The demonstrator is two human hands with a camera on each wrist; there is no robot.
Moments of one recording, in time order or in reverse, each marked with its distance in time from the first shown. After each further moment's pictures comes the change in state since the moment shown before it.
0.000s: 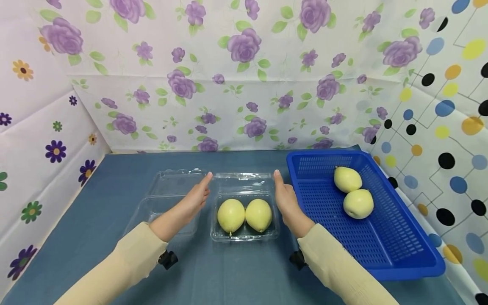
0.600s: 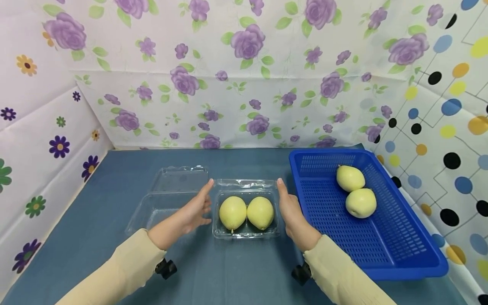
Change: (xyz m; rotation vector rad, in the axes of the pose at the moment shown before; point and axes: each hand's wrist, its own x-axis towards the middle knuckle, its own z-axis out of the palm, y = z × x) left_hand -0.019 -0.017 0.002 -0.170 -0.156 -0.009; right_hand -0.025 0.009 0.002 0.092 -0.049 0.139
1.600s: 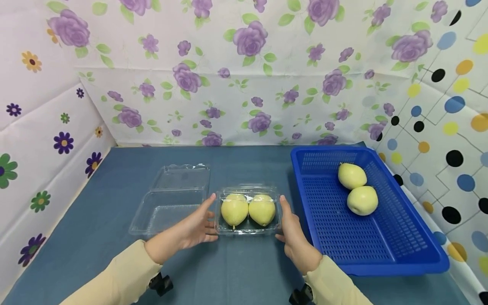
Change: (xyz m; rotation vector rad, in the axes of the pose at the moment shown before) left_hand -0.024 -0.025 0.009 -0.199 -0.074 -0.169; right_hand -0.021 0.040 0.017 0.249 -0.016 0.002
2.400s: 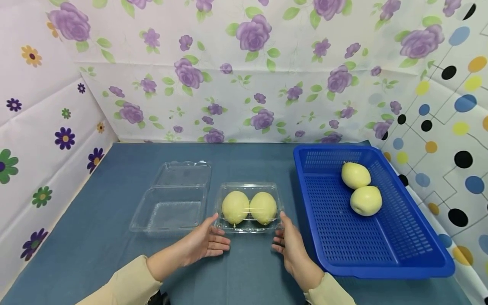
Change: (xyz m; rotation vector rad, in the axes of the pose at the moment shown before) left_hand 0.000 -0.042 -0.005 0.137 -0.060 0.038; right_hand 0.003 0.036 -0.002 0.095 0.027 0.030
